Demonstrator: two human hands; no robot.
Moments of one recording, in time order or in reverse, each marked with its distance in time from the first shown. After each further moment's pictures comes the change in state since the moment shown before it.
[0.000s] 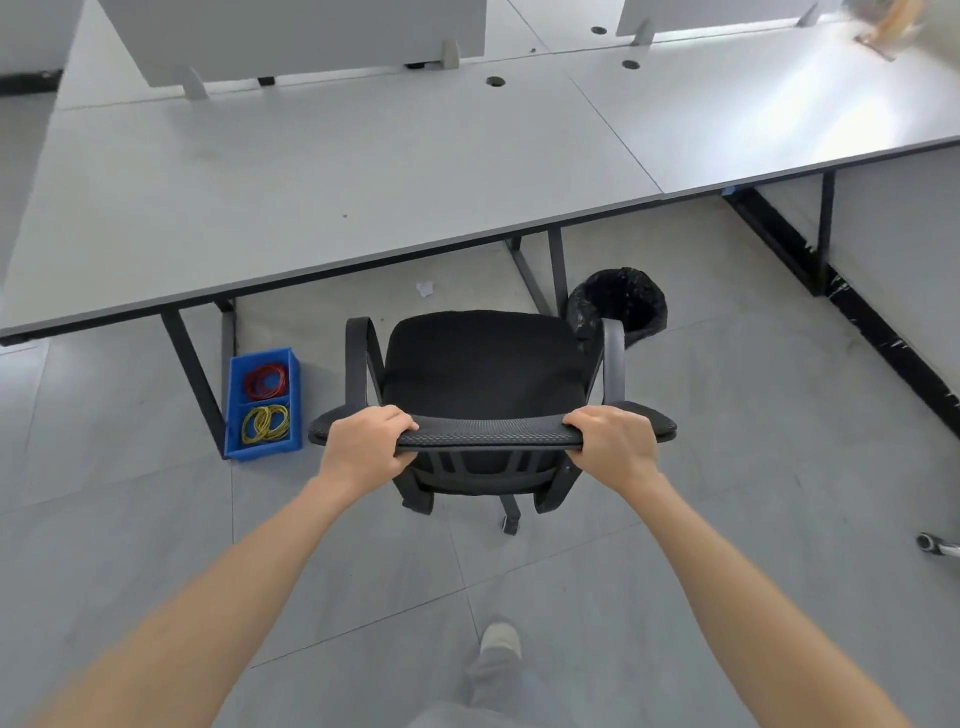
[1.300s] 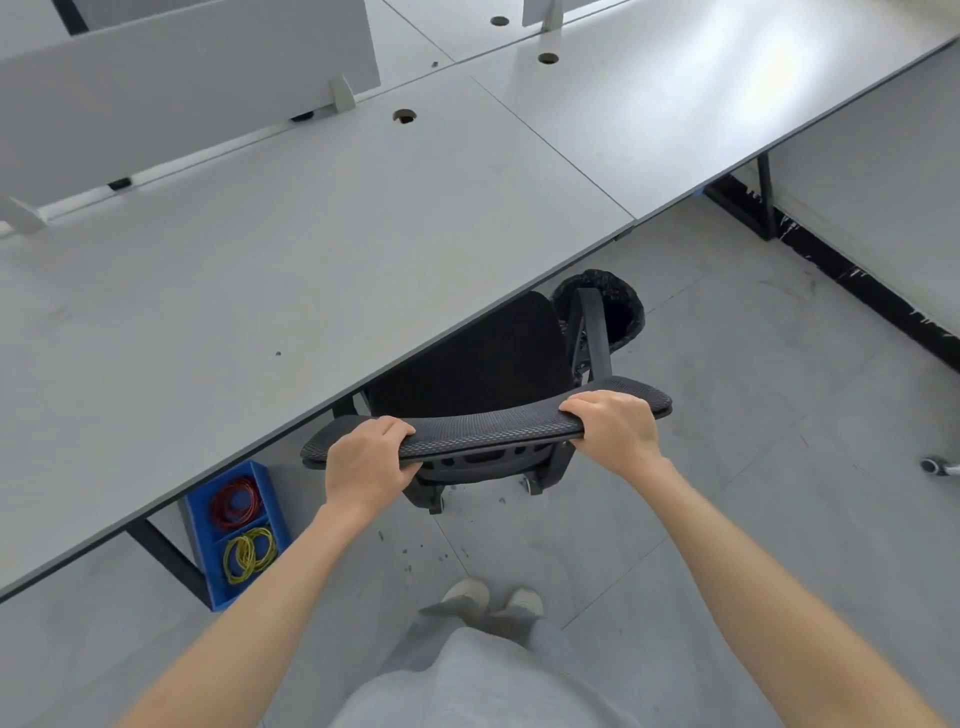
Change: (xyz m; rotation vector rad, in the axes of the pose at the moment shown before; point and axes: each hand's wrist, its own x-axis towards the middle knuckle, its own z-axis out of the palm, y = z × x) left_hand 0.243 -0.081 -0.008 -0.013 -0.039 0.117; right_hand 0.204 0.042 0.027 0.060 -0.033 0.220
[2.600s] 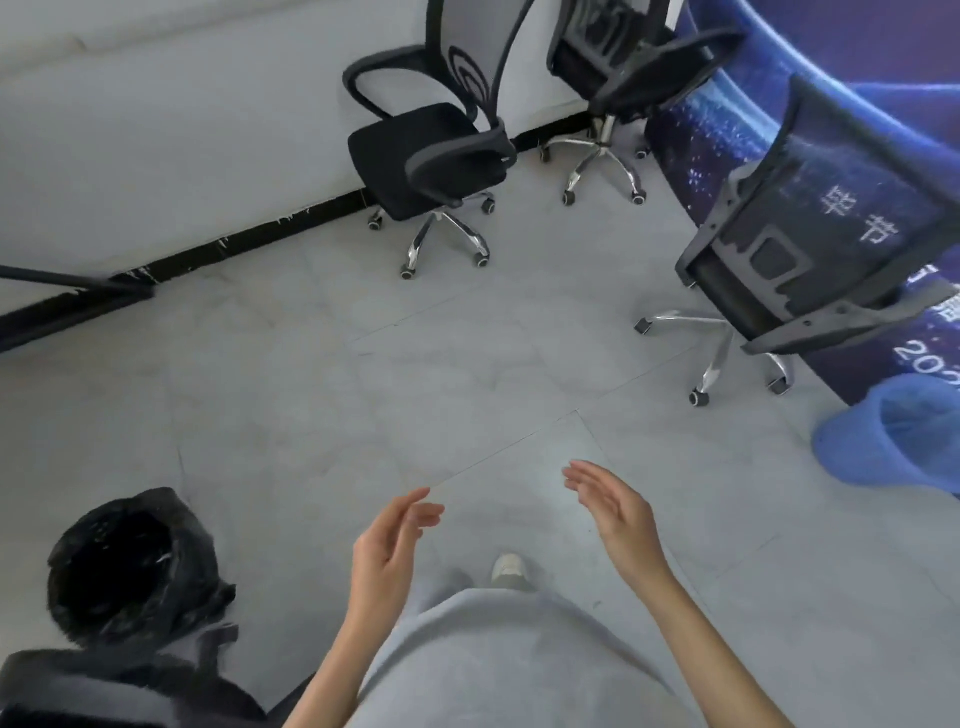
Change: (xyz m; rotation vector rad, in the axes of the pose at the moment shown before) left_hand -0.019 0.536 0.114 -0.803 -1.015 0.622; right_hand -0.445 0.156 -0.056 1.105 1.214 1.642
